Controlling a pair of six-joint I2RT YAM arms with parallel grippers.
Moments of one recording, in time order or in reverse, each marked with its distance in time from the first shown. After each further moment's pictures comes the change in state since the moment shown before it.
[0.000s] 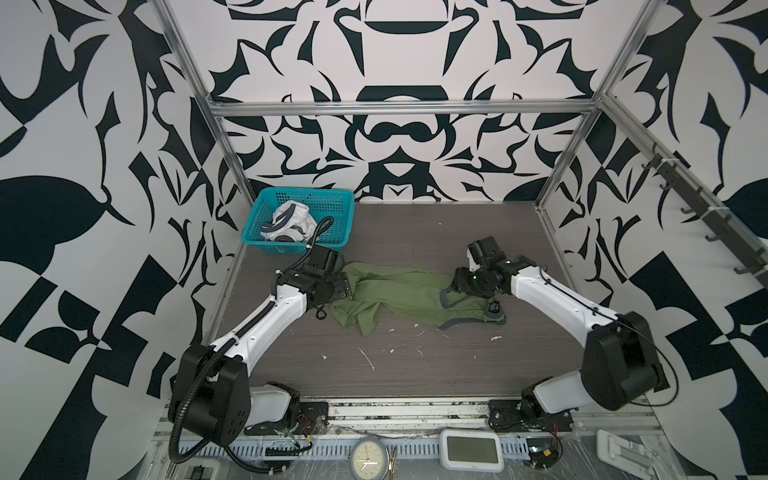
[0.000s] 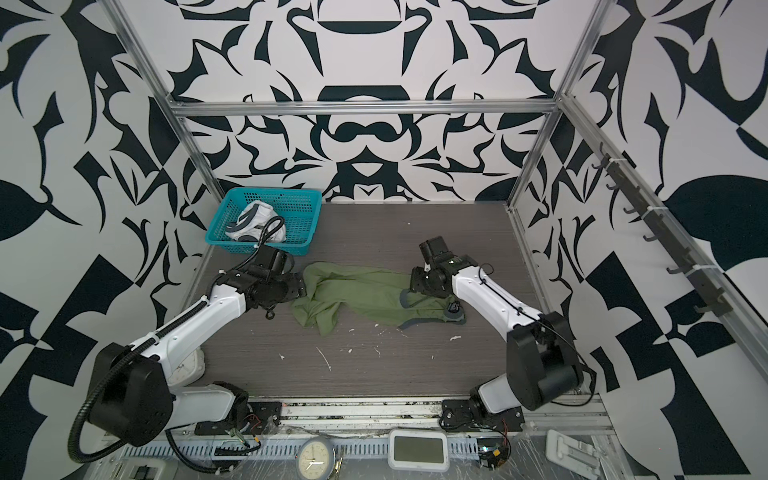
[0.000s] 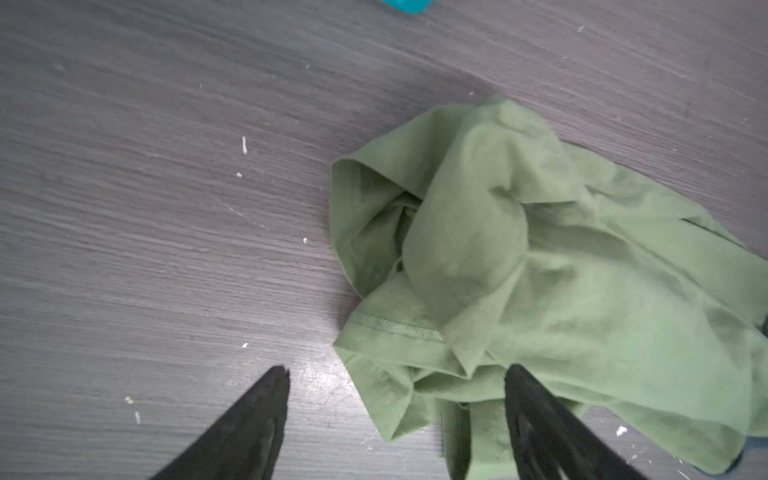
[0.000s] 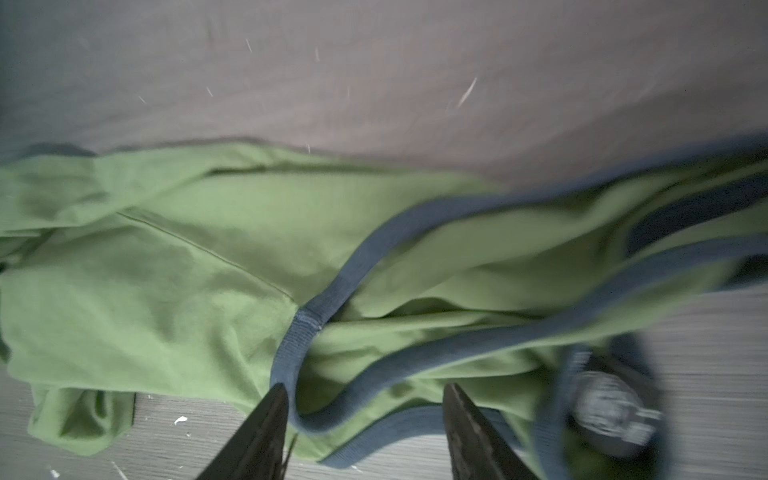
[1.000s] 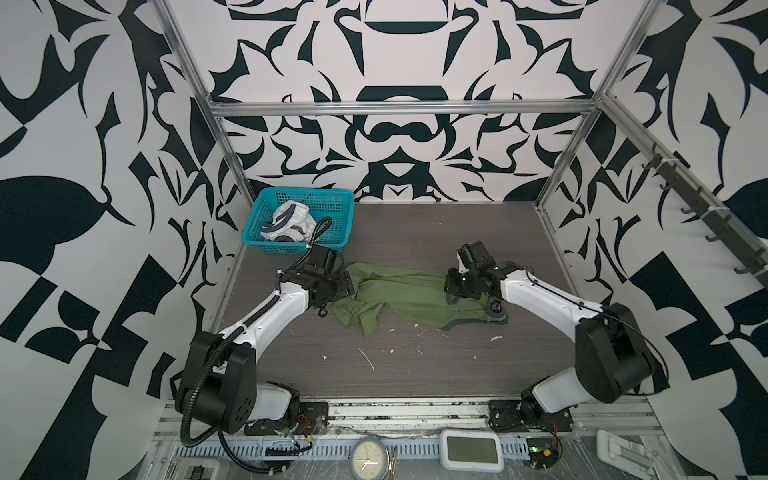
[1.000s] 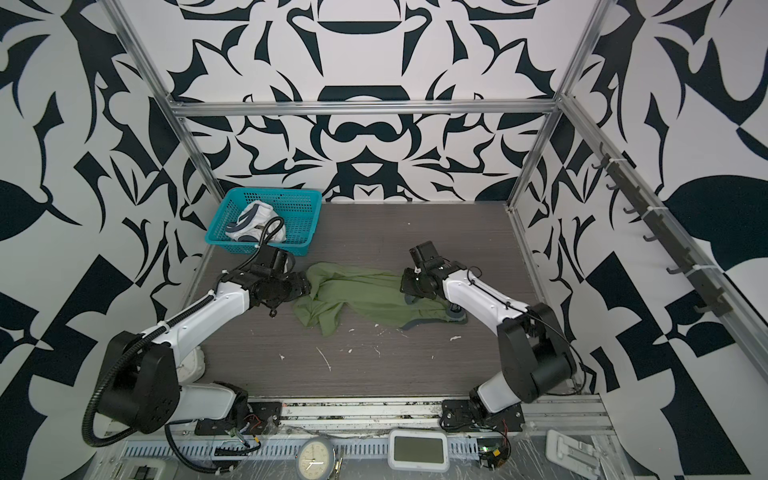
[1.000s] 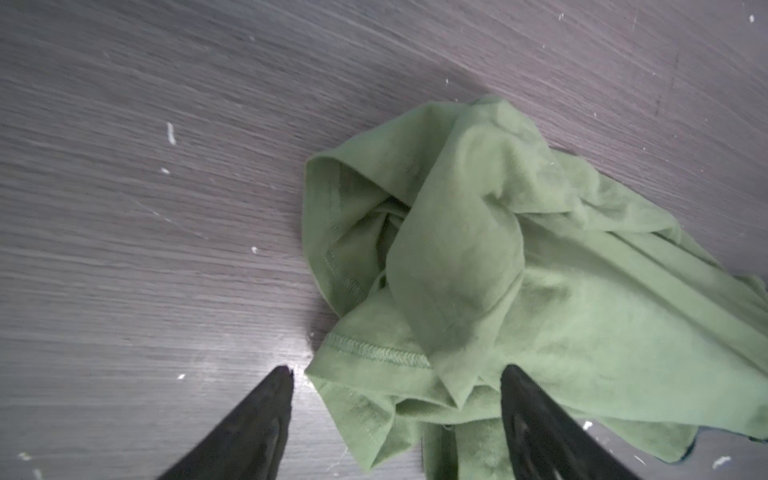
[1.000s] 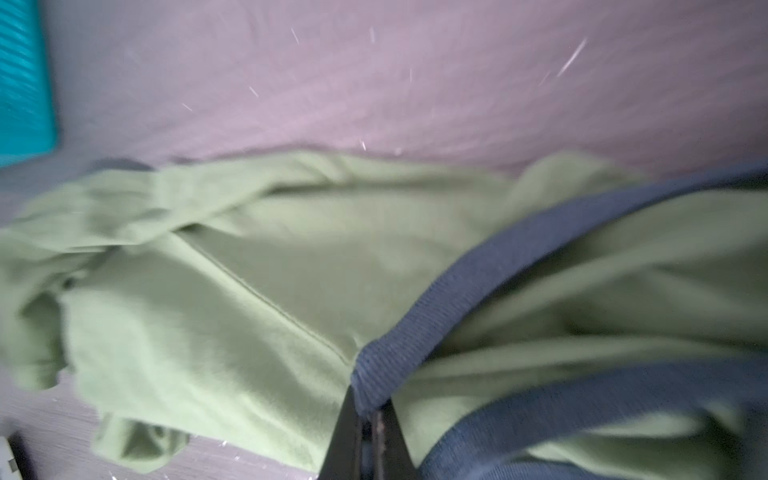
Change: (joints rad) left arm 0.016 0.052 -0.018 0.080 0.125 -0.014; right arm 0.051 -0.027 -0.035 0.135 0.001 0.089
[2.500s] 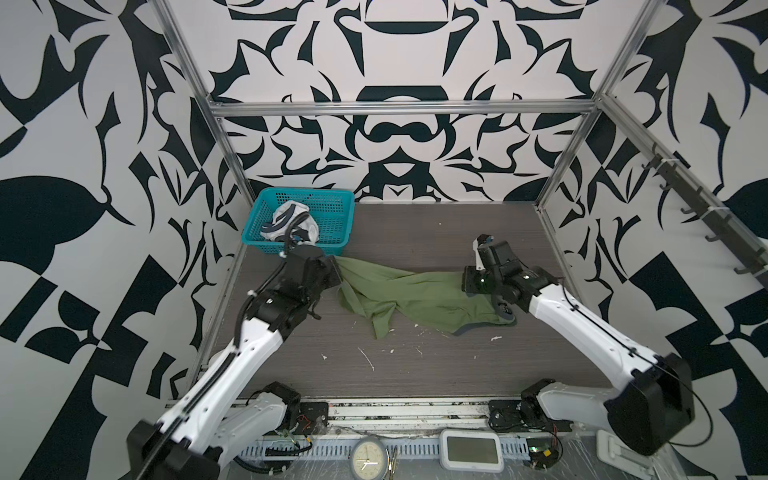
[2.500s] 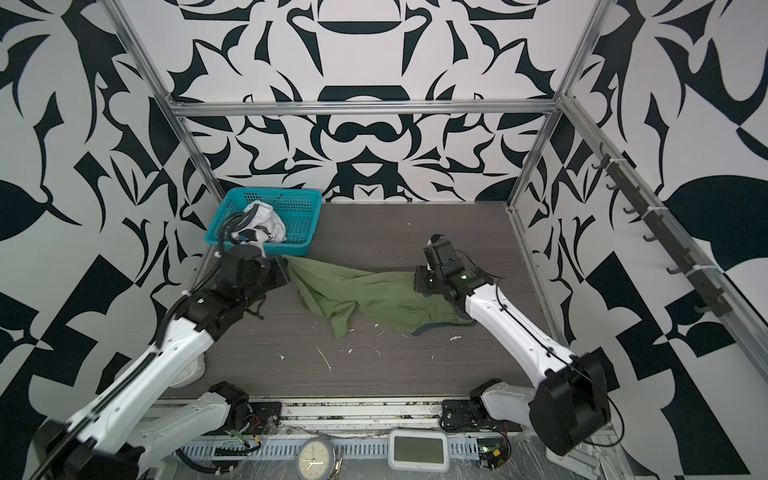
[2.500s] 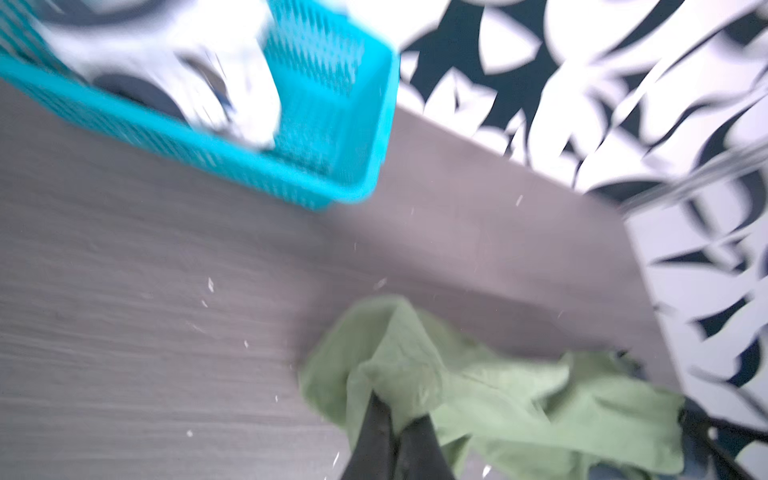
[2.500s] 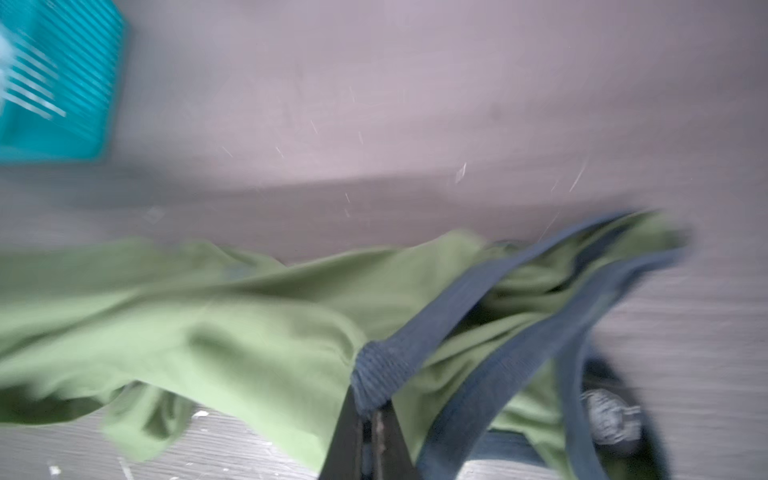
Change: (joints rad) left arm -0.074 -0.436 0.030 0.068 -0.243 -0.013; right arm 0.000 -0.279 0.017 -0.133 0.141 -0.191
